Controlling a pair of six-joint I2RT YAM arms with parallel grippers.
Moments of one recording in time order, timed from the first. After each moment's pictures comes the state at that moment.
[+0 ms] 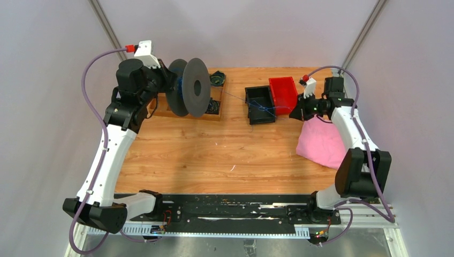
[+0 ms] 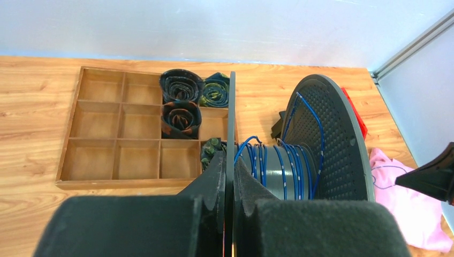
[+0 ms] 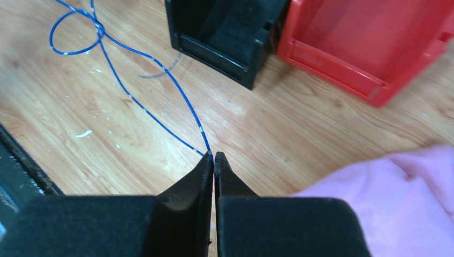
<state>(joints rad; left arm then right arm) -0.22 1.17 1.44 -0.45 0.04 -0.28 -0.07 1.51 1.20 -0.63 -0.74 -0.35</state>
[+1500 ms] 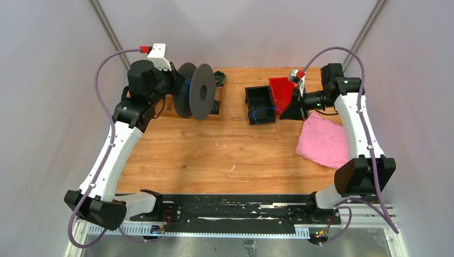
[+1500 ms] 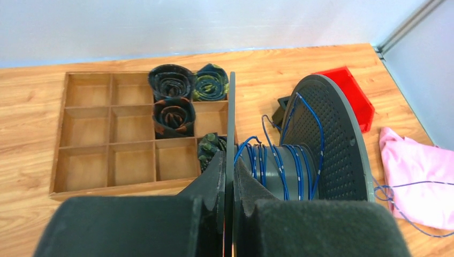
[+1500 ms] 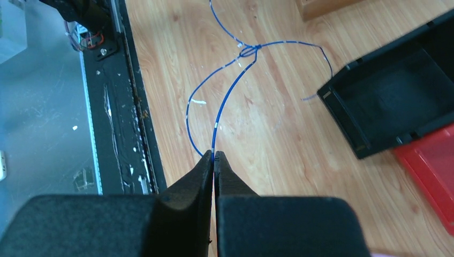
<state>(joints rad) -0.28 1.20 1.41 -0.41 0.04 -0.21 -0.01 1.52 1.60 -1.37 -1.08 -0.93</state>
